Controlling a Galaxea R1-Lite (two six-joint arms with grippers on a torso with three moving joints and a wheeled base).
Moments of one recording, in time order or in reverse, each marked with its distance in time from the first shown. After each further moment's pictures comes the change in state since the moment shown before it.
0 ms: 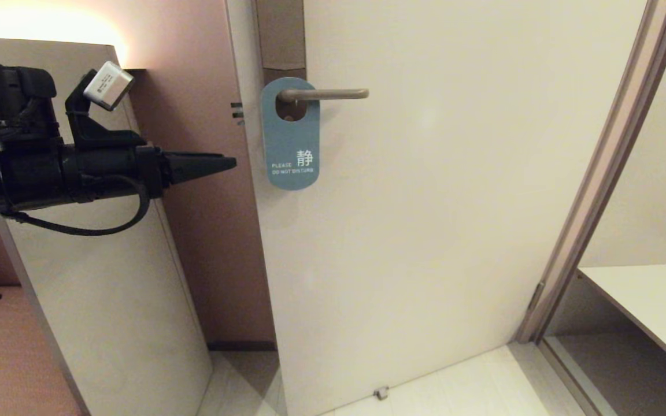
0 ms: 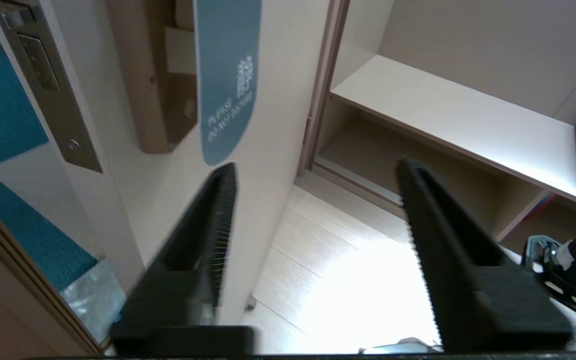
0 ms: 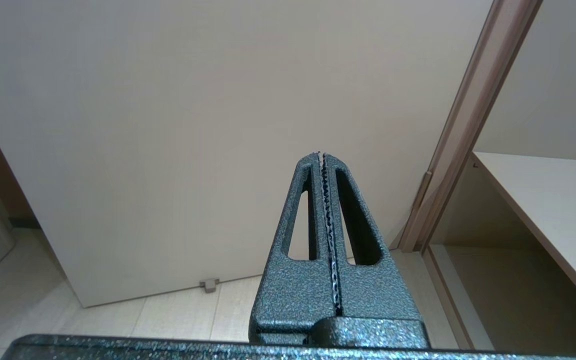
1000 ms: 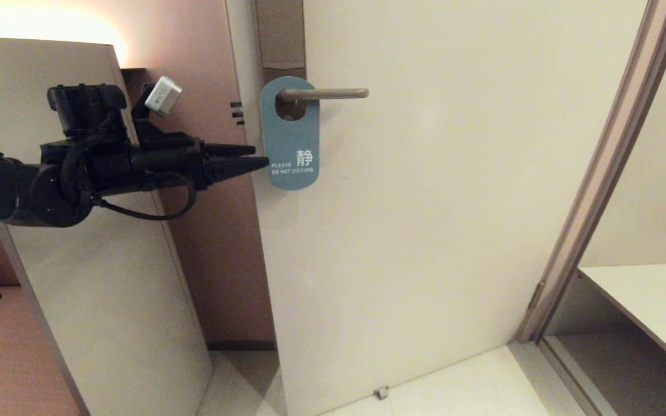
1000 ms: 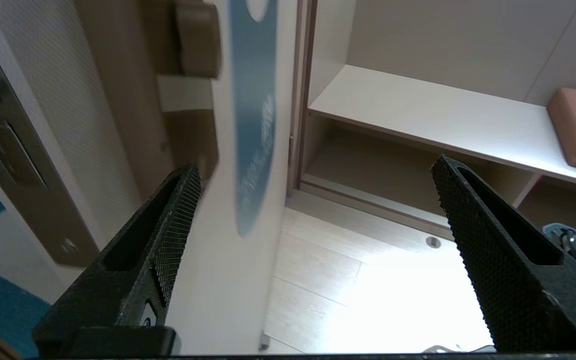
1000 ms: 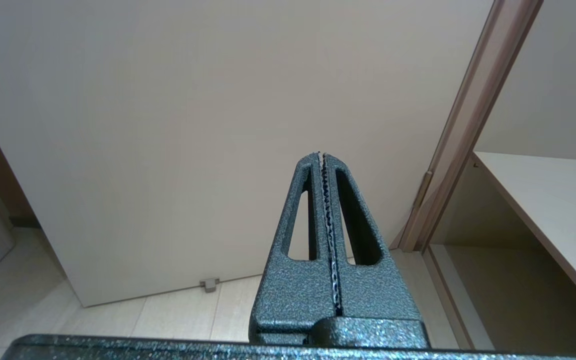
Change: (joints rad) left arm -0.031 0.251 -0.167 -0.185 -0.124 -0.003; right arm 0.000 0.000 0.000 0.000 0.000 0.000
